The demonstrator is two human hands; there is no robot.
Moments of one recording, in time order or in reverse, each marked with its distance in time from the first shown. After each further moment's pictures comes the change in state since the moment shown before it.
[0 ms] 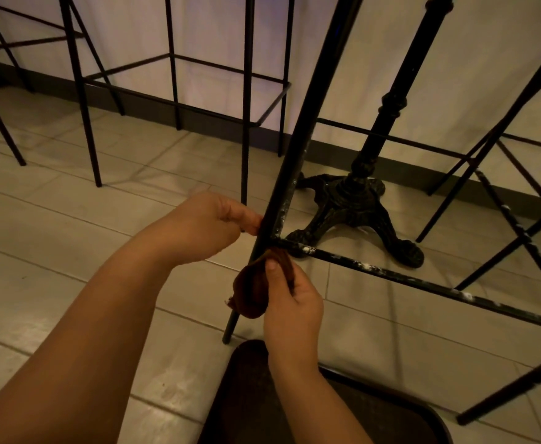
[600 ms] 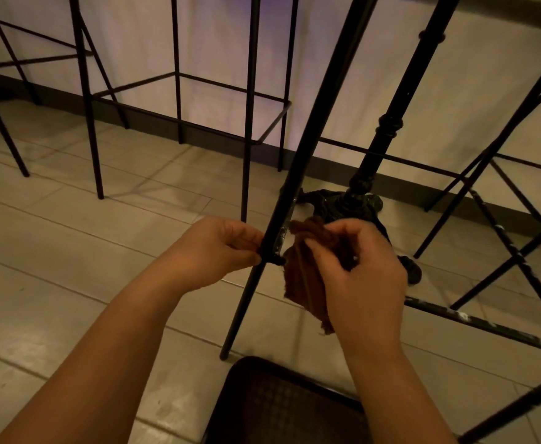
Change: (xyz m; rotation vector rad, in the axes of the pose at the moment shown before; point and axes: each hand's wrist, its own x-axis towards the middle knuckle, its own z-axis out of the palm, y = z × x) left_hand -0.002 -0.004 0.012 -0.152 0.050 -0.023; right_hand 0.035 -0.072 -0.034 -0.792 0.027 -0.603
